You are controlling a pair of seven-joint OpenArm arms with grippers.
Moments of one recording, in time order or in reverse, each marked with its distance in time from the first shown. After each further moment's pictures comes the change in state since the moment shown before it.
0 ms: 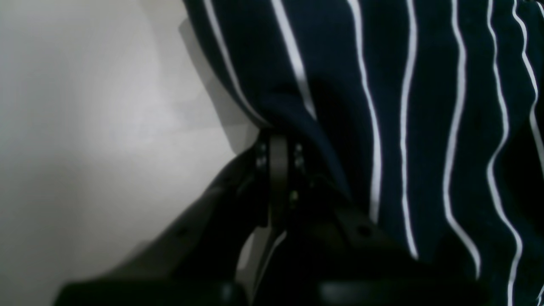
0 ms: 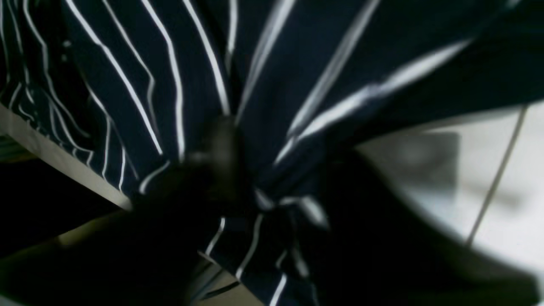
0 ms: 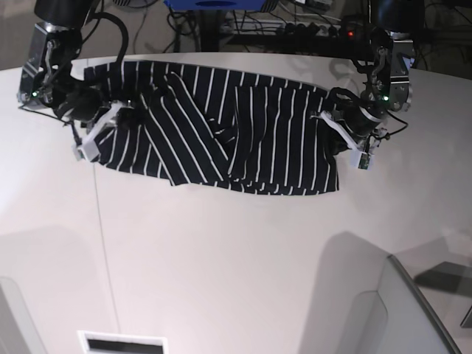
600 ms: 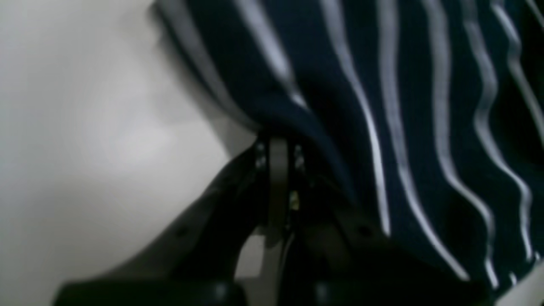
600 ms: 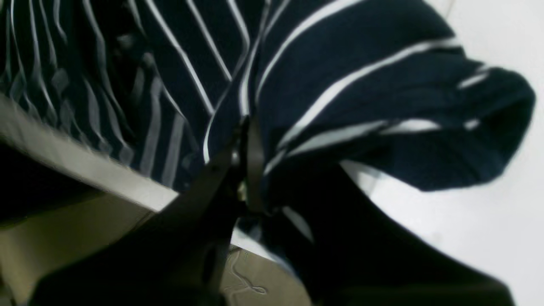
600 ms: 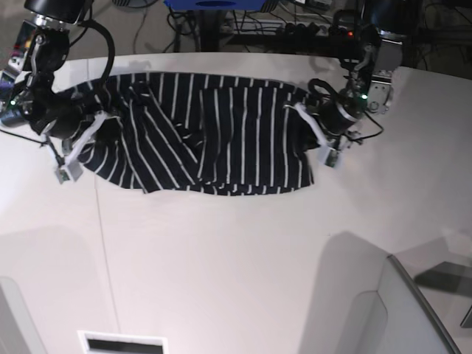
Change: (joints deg) left arm -0.5 -0.9 13.4 1.4 -0.6 0.4 -1.7; right arm -1.1 0.2 -0.4 20.6 -0.3 -4.8 -12.7
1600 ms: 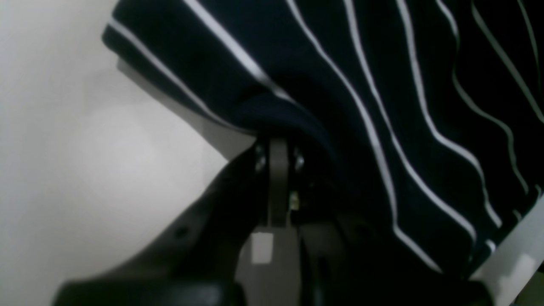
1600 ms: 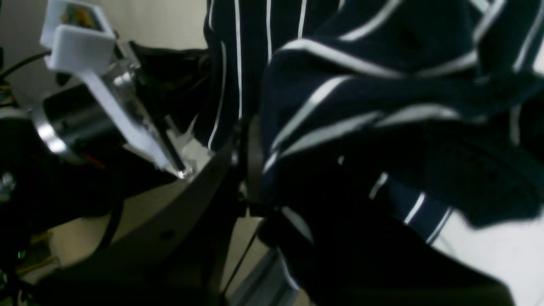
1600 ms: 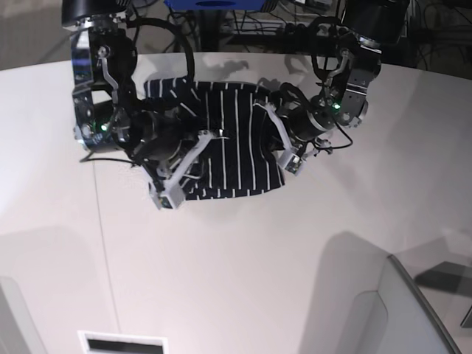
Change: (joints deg) left arm -3.5 3.7 4.5 3.0 1.9 -0.3 8.0; right arm 2.6 -2.5 -35.8 6.8 -0.1 -32.8 0.9
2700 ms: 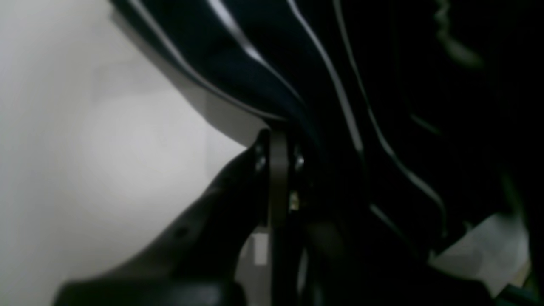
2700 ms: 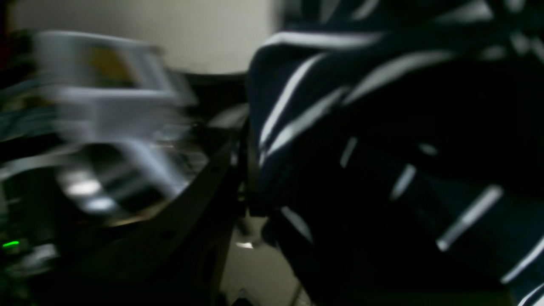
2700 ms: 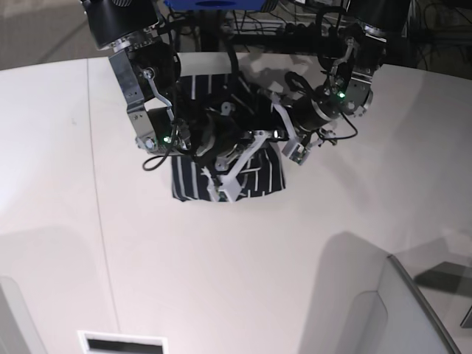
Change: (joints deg) left arm 4.0 -1.4 -0.5 3.5 0.0 0.0 -0.3; right arm 4.8 -3.1 -11.4 -14.3 7.3 -7.3 8.6
